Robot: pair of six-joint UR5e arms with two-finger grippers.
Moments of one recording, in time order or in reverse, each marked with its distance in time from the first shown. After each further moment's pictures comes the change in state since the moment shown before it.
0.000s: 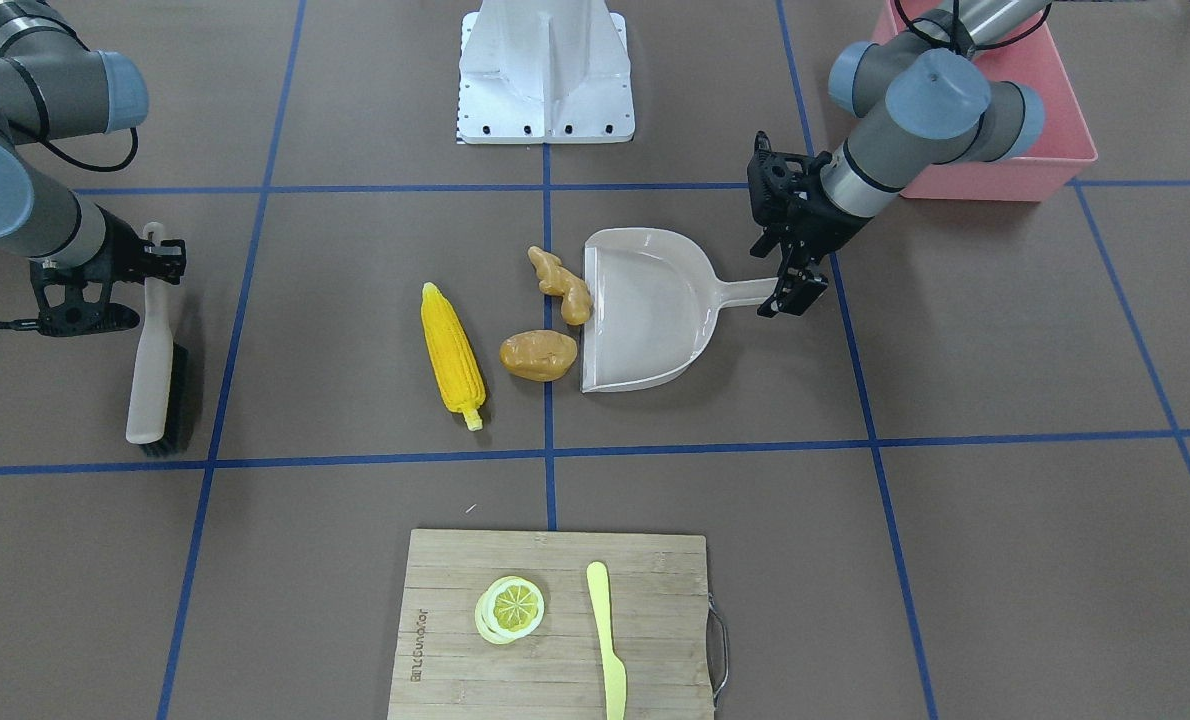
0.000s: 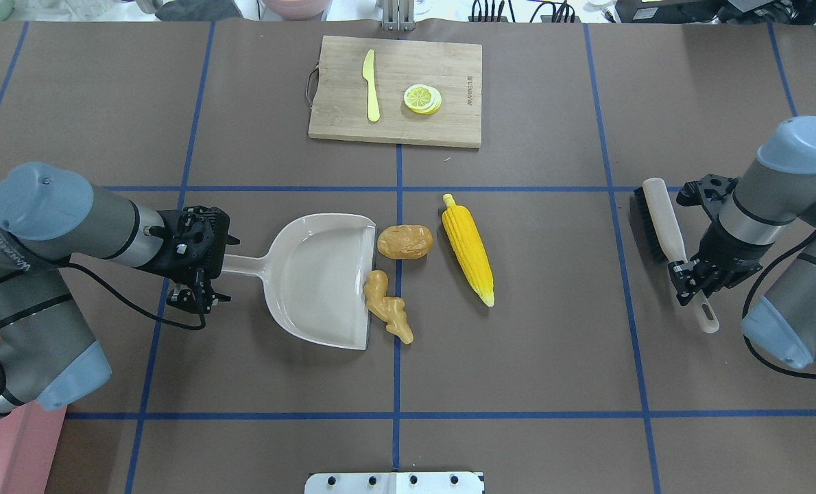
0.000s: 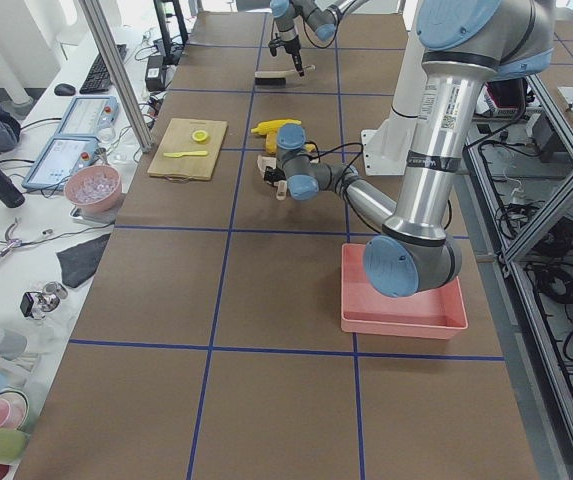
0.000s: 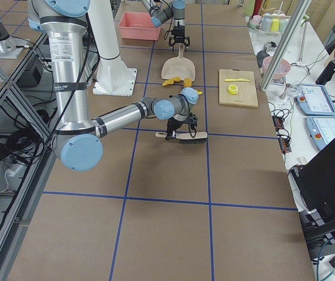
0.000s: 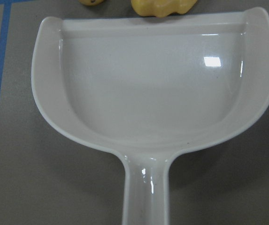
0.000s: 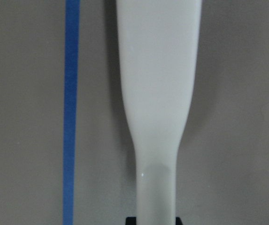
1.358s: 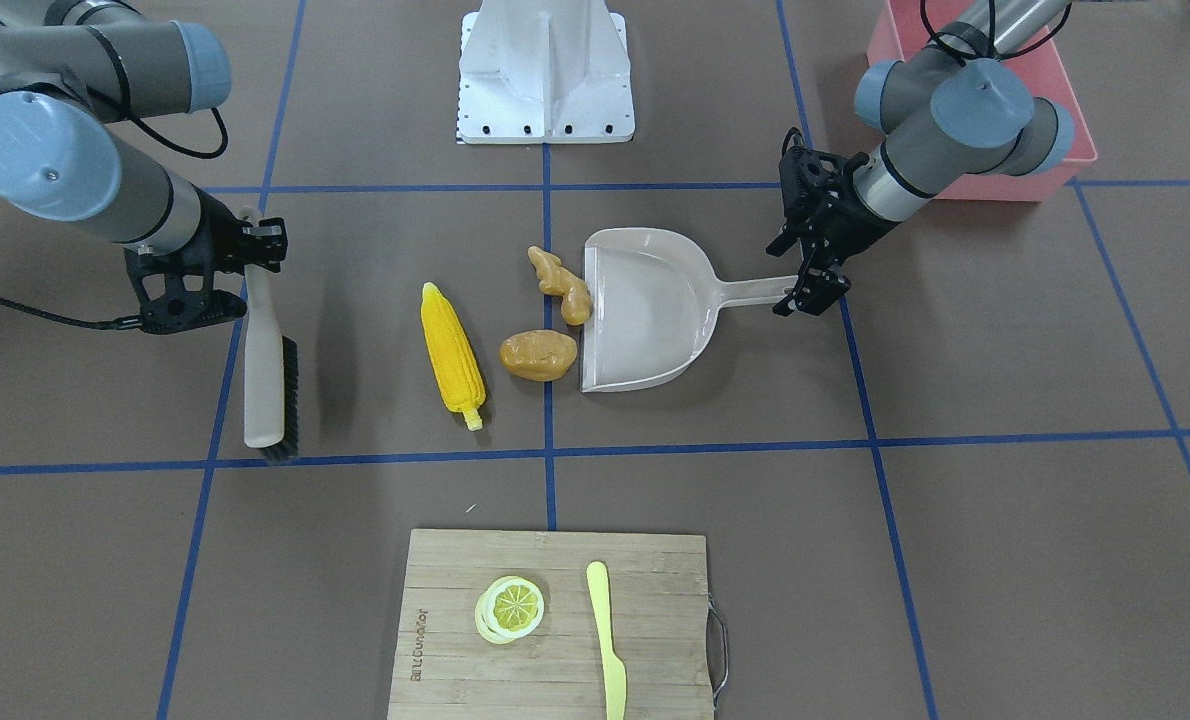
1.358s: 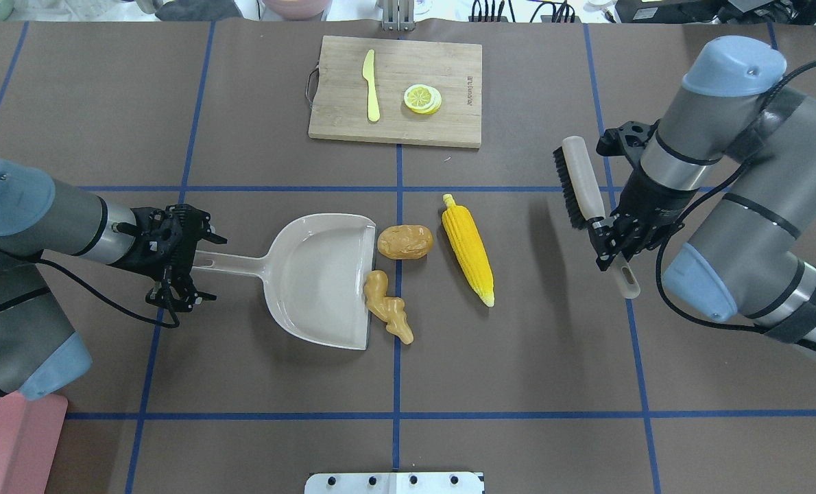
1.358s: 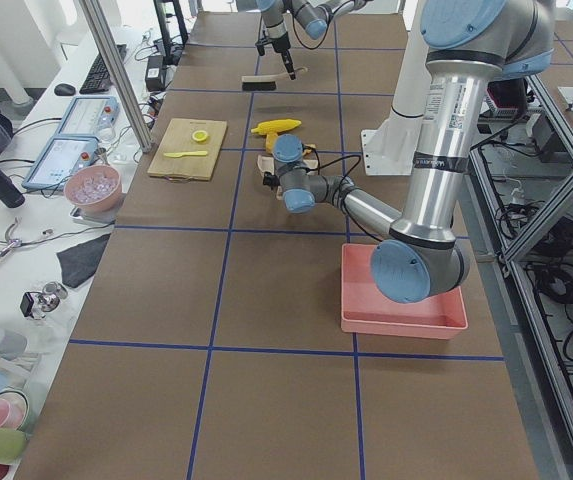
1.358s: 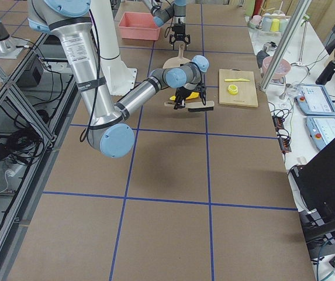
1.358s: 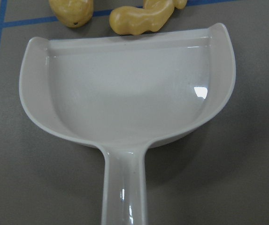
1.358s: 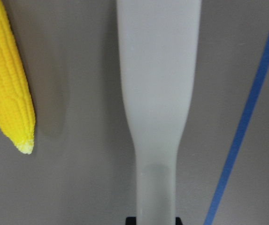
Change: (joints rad) left arm -0.042 0.029 0.049 -0.131 -0.076 -0.006; right arm -0.039 0.289 0.017 -0.226 0.079 -0.010
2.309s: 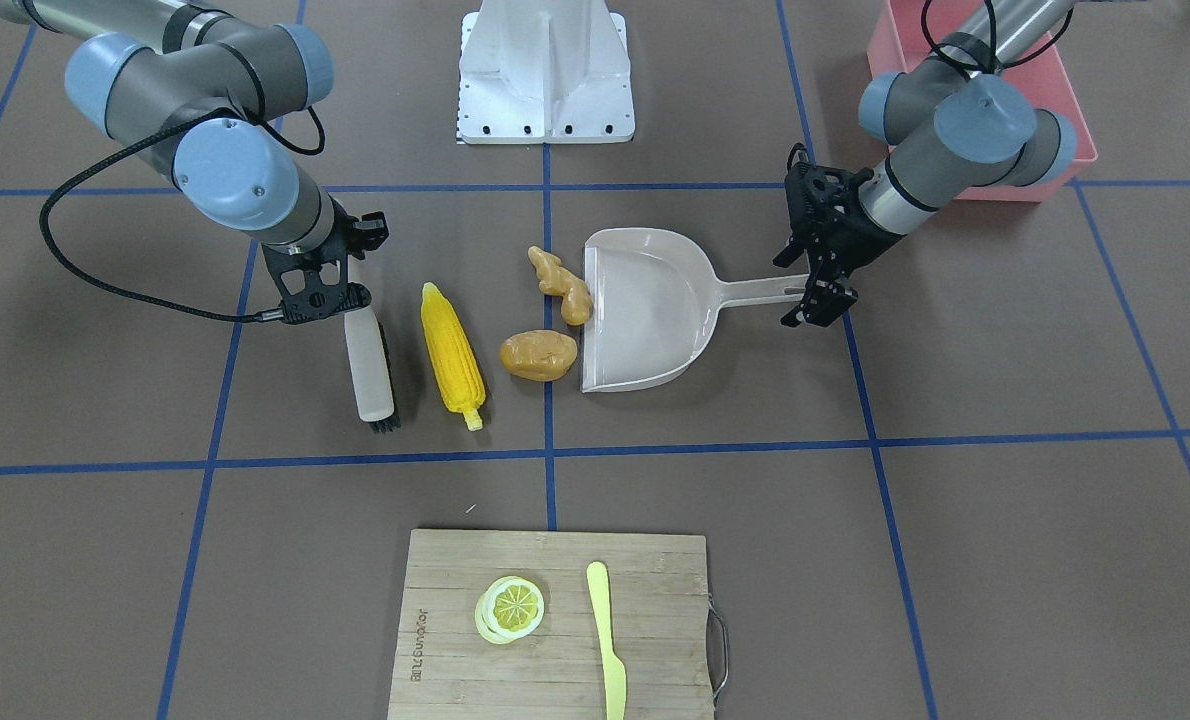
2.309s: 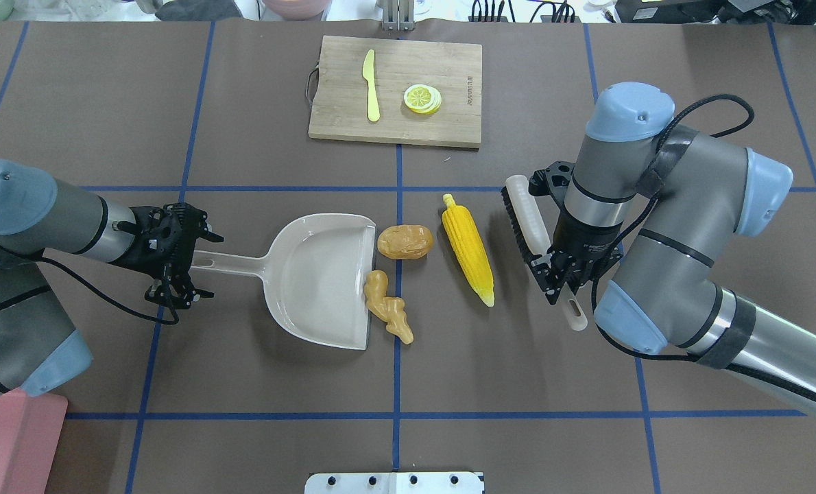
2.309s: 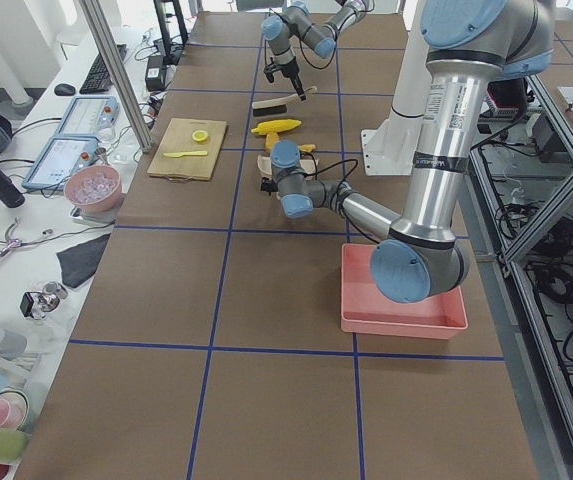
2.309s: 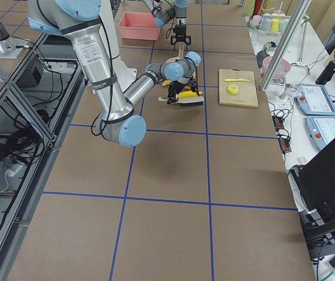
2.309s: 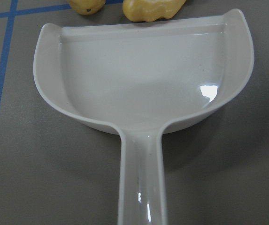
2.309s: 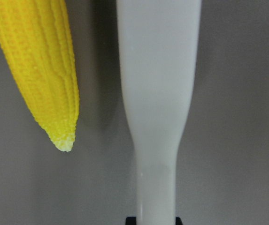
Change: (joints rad) left arm -0.002 -0.002 0.034 -0.013 0.005 0.000; right arm -0.136 0.126 -0.093 -0.028 -0.068 0.067
